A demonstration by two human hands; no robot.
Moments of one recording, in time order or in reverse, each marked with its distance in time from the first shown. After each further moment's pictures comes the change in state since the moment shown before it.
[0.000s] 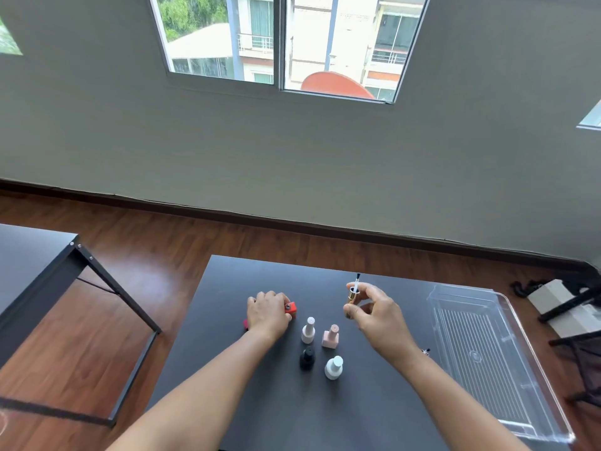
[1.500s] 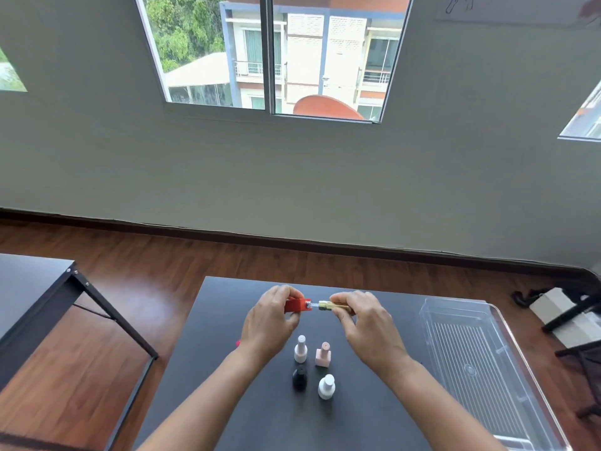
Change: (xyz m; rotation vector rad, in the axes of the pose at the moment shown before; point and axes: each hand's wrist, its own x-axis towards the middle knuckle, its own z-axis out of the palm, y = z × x) left_hand -0.056 0.033 -0.081 -0.491 0.332 0.263; right_hand -0.001 -0.023 -0.015 -0.360 0.087 -0.300
